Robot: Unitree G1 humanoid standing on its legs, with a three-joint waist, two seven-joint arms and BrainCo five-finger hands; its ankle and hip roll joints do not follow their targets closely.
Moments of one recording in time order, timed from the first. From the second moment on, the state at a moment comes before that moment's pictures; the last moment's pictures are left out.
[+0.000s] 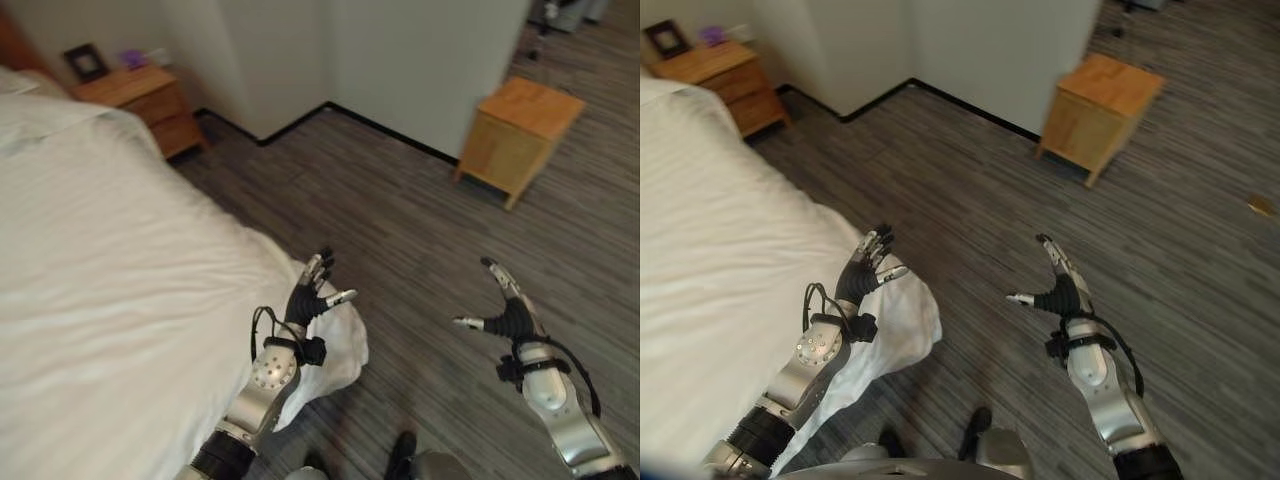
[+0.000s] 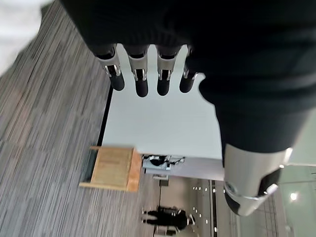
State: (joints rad) left arm -0.09 0.32 -0.38 0.09 -0.35 -0.20 0.18; right arm 0.13 -0.47 0.12 -0.08 -0.31 -0.10 -0.23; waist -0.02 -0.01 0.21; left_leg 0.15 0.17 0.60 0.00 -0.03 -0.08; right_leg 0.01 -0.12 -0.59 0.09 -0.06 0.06
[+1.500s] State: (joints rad) left arm -0.01 0.20 -0.43 0.12 -0.50 -0.19 0.17; right arm 0.11 -0.53 0.15 -0.03 -0.31 -0.05 -0.19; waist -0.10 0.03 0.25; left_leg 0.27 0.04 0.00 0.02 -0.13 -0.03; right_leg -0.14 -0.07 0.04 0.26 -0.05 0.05
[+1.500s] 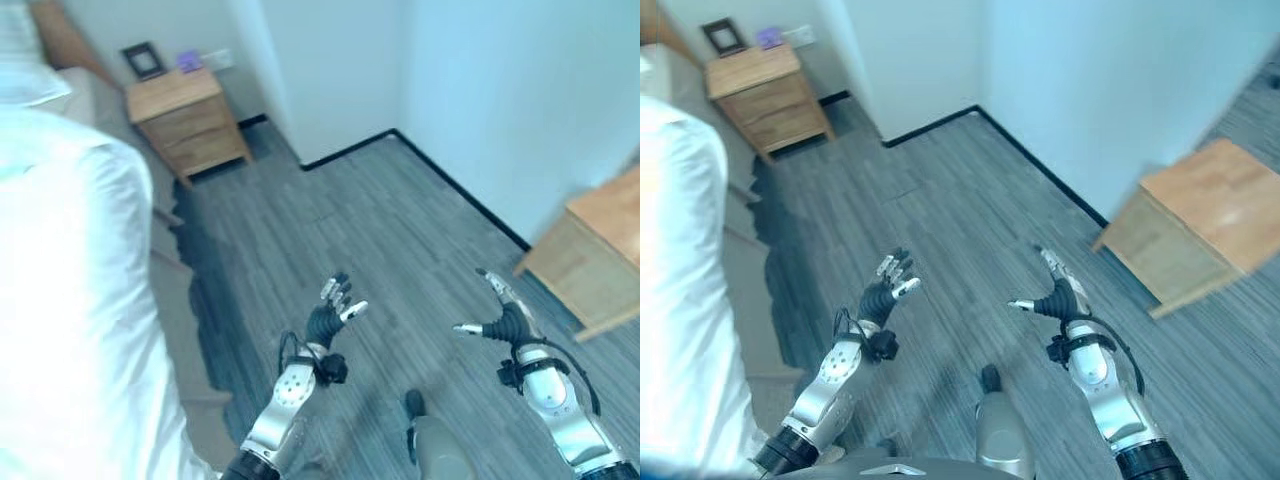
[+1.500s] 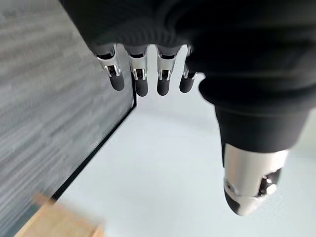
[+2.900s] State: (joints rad) left arm 0.06 0.25 -0.32 0.15 -0.46 -0.16 0.09; right arm 0.16 -0.46 0.14 0.08 -0.19 -0.06 -0.12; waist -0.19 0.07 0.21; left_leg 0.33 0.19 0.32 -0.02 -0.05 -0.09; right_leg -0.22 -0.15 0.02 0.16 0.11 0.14
